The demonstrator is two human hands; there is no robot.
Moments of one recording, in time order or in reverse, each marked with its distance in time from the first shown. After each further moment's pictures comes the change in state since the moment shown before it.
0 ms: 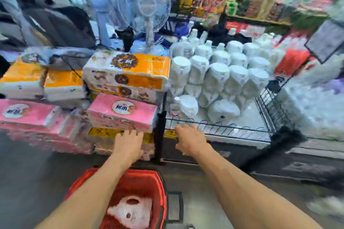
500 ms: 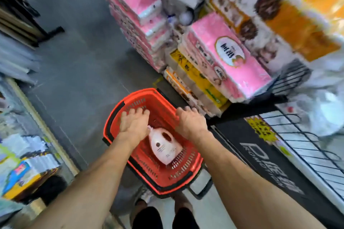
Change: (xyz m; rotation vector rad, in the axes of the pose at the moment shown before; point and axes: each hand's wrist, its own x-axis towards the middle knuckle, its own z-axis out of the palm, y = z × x) left_hand -0.046 -0.127 0.260 -0.341 -0.365 -0.646; right_hand 0.148 -0.226 0.209 -0.136 -0.328 -0.577
